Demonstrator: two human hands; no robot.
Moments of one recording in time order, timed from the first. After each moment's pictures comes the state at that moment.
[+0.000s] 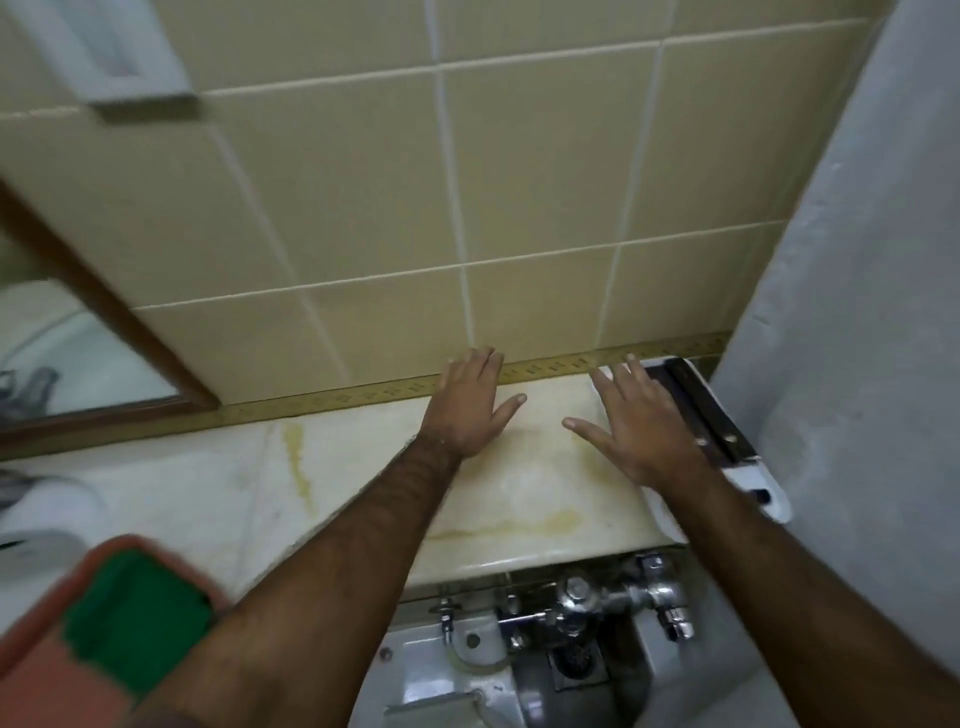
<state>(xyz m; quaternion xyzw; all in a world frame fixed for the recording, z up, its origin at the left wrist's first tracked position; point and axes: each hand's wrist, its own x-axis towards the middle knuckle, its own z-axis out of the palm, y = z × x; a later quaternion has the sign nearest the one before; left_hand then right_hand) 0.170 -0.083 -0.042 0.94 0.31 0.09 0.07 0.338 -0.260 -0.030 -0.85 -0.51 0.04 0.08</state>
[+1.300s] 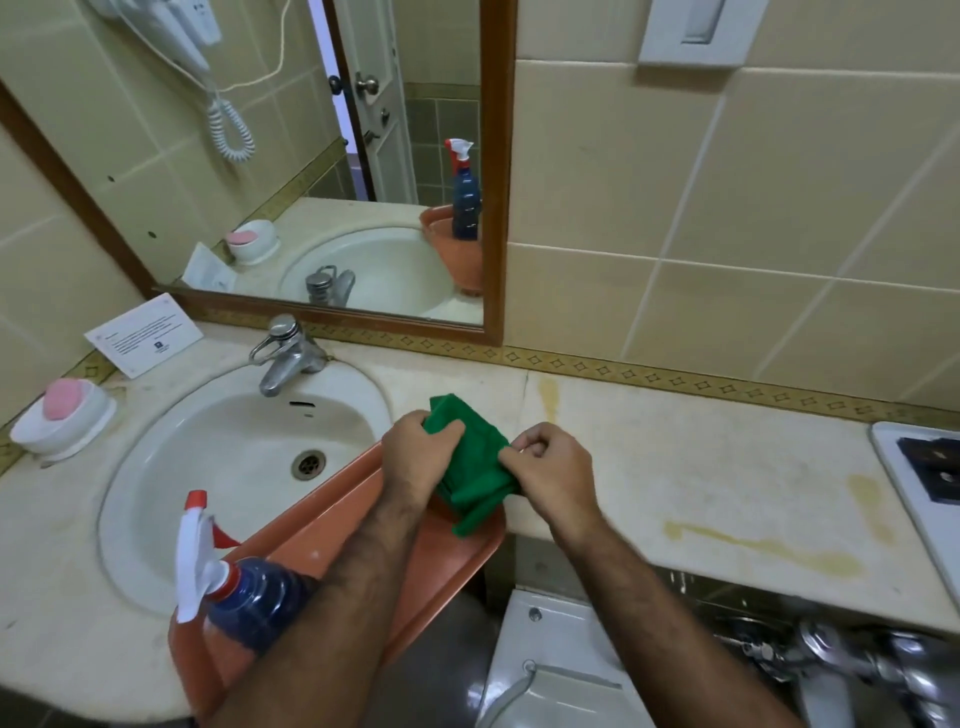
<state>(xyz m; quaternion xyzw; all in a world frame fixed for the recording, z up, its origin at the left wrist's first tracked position) -0.237 -0.022 -0.045 0.55 0.68 0.30 0.39 -0.092 -0.103 -0.023 -0.73 -0.35 0.39 0.44</state>
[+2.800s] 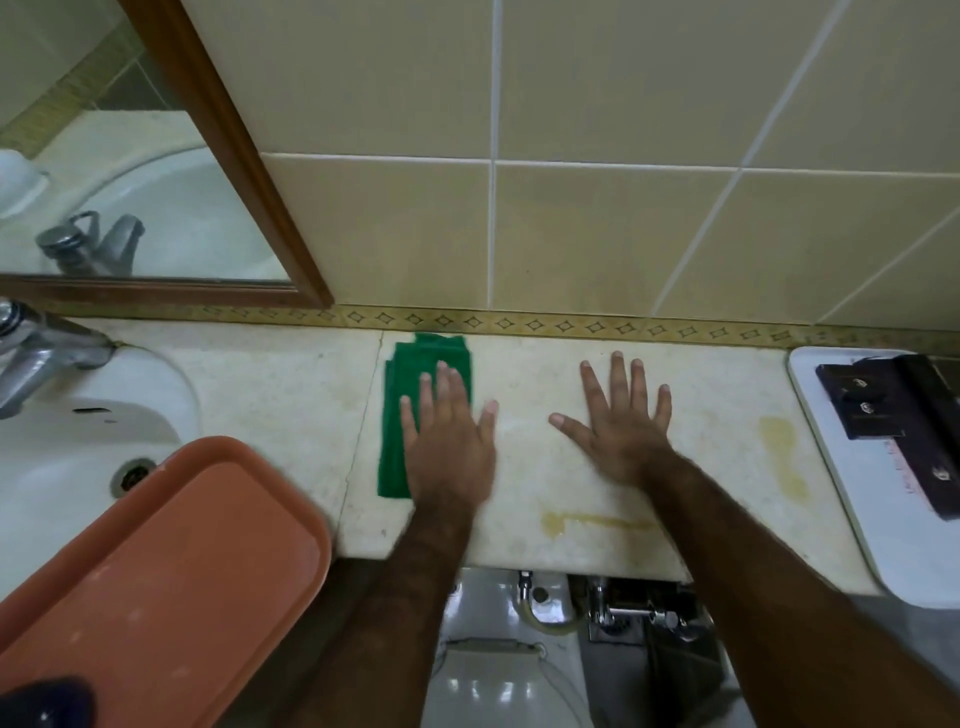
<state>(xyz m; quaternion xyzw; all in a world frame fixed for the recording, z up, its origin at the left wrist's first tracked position) -0.006 -0.039 -0.164 0.79 0.60 0.07 0.11 0.202 -0.099 -0.159 -0.82 -0.53 0.22 -0.04</state>
